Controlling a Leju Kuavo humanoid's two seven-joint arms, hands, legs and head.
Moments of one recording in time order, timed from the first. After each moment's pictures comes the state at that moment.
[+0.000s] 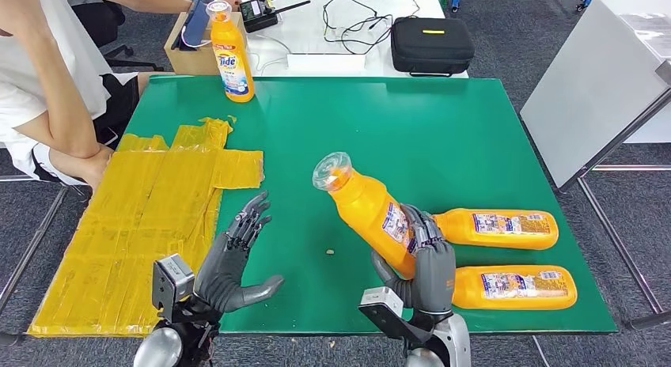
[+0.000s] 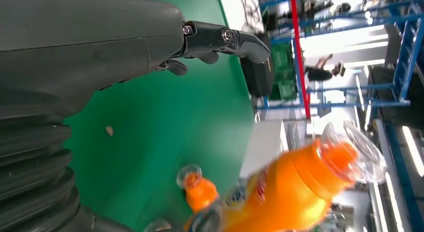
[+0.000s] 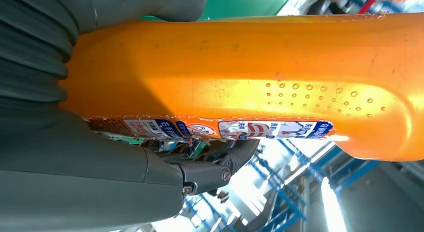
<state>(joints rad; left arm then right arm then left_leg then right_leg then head) 0.05 -0.06 -0.35 -1.66 0.00 -0.11 -0.33 0.09 0.10 0.34 -1.55 0.78 -0.62 -0.28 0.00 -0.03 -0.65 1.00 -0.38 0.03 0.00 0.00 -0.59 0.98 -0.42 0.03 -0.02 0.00</state>
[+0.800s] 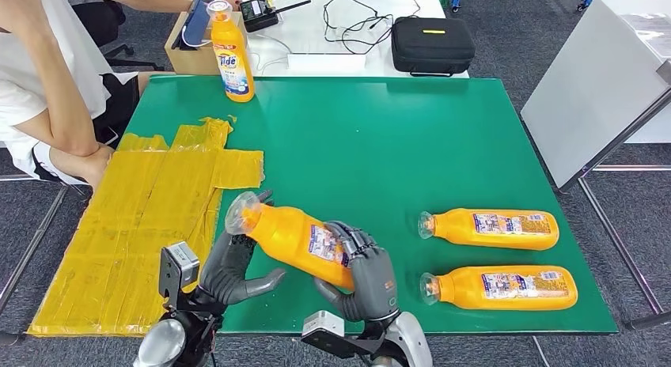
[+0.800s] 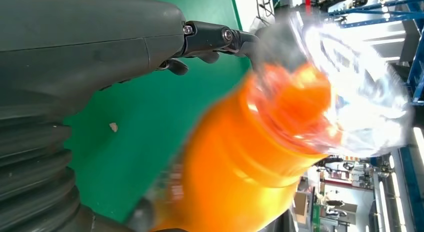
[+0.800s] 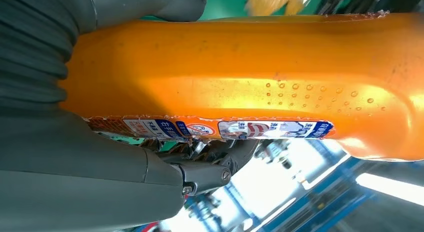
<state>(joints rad) 0.01 -0.05 -0.37 -1.60 0.05 -0.12 -0.31 0.01 0.12 0.55 -1.42 0.82 -0.53 -0.28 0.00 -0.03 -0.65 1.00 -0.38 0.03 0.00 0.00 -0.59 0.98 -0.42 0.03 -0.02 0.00</state>
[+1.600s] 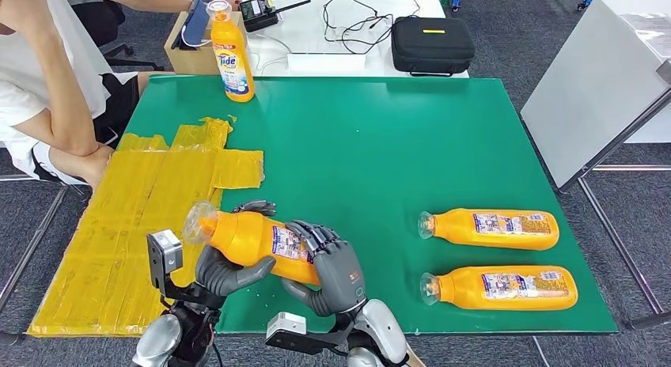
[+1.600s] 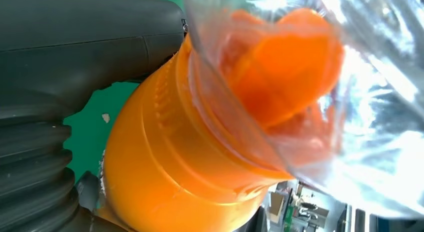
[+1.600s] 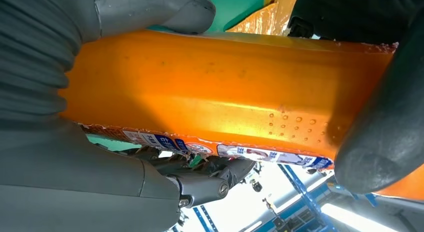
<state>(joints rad) 0.00 -0.06 -0.35 -1.57 0.20 -0.11 -0.29 -0.13 0.13 0.72 -1.26 0.84 -0.50 -0.22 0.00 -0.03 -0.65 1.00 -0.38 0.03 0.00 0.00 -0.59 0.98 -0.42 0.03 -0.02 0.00</state>
